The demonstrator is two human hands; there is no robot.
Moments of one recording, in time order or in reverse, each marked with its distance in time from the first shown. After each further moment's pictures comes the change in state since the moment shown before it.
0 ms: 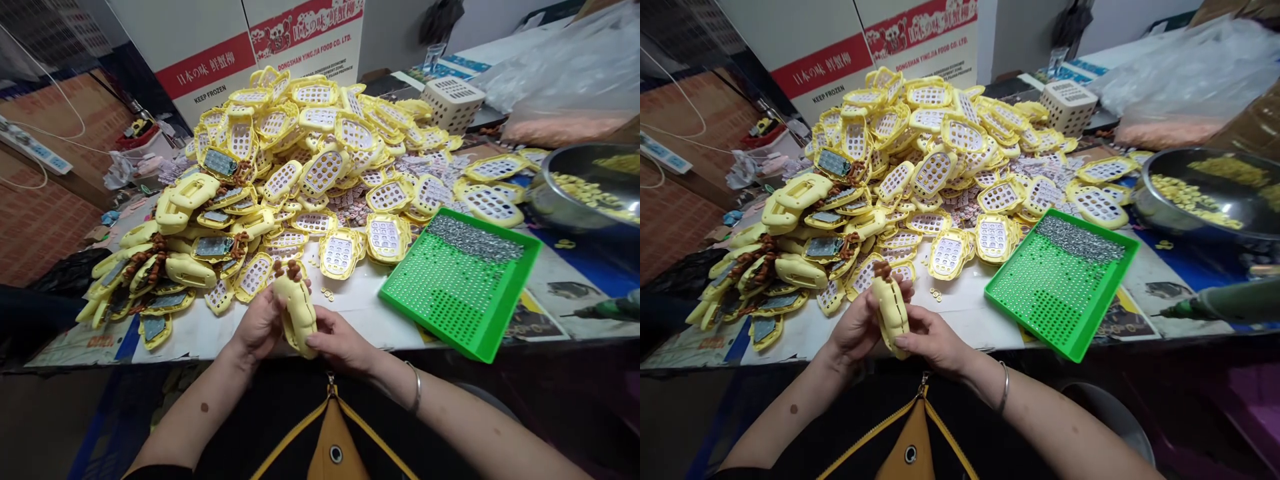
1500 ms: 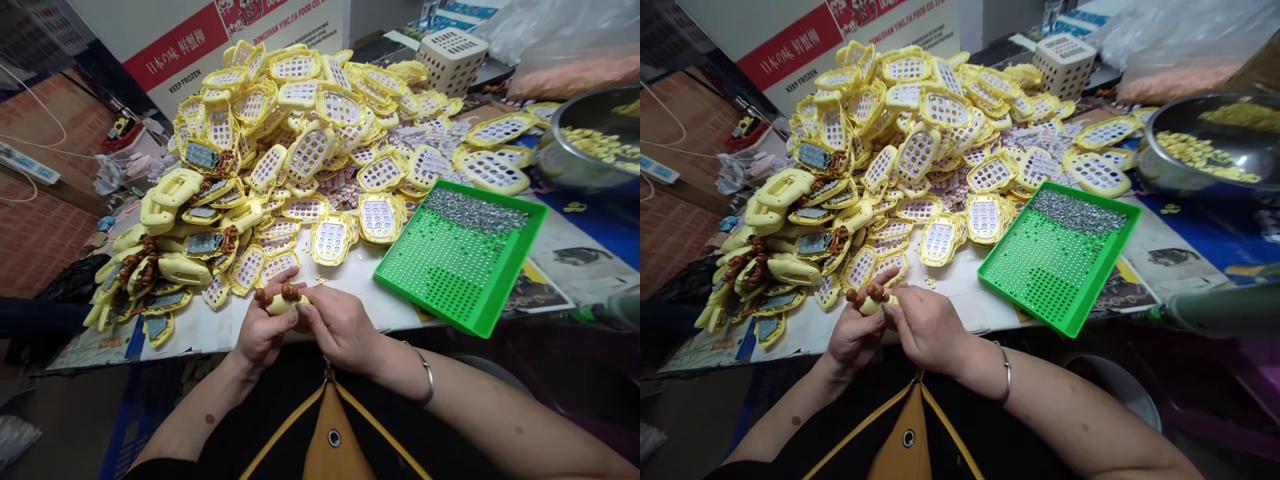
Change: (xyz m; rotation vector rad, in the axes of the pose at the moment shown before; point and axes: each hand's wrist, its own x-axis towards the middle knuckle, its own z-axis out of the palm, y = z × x) left_hand -0.014 -0.009 0.013 0.146 0.041 0.088; right_hand -0.011 -0.043 0.013 -1.183 0.276 -0.762
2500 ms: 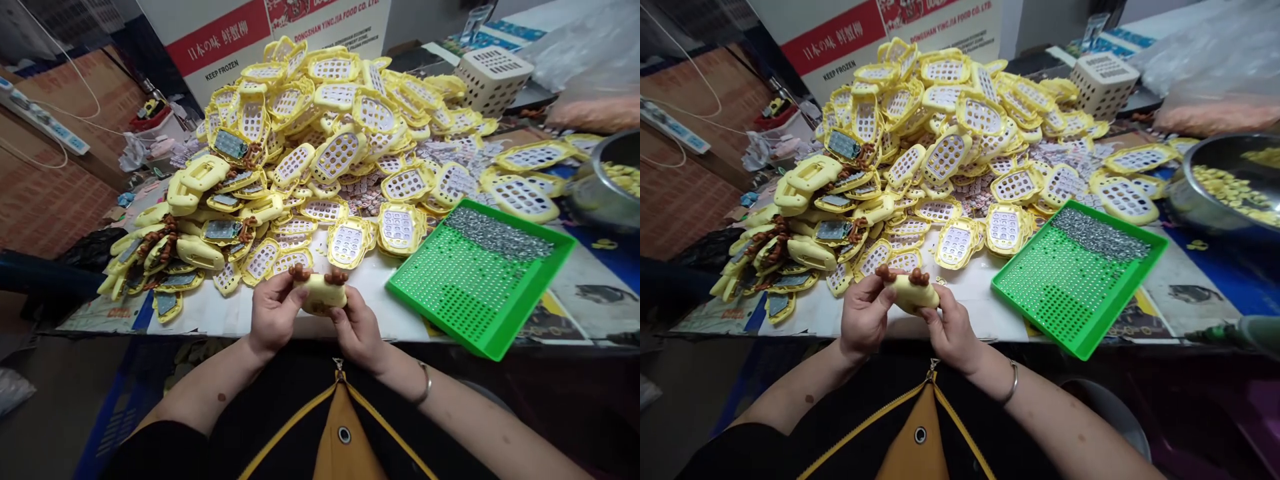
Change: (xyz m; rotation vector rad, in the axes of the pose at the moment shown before) left_hand 0.010 -0.011 0.003 0.213 0.161 0.441; right_hand -0.043 0.037 0.021 0.311 0.062 0.288
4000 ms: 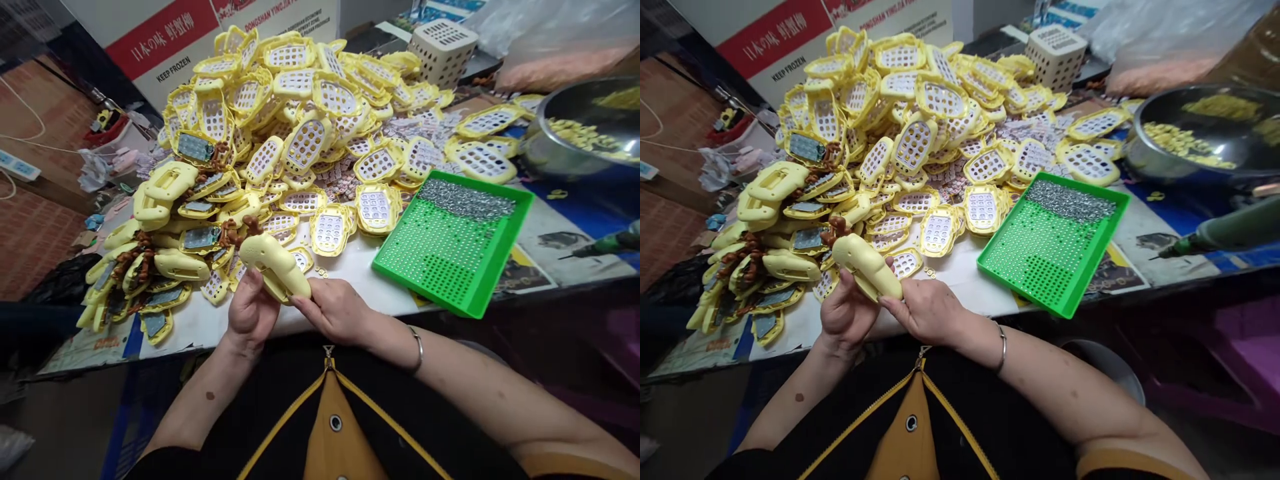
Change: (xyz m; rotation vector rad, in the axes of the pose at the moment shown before) left_hand 0.017 0.015 -0.010 -0.396 0.019 -0.361; right_hand 0.034 -0.036 0.000 -0.364 -0.268 -0.016
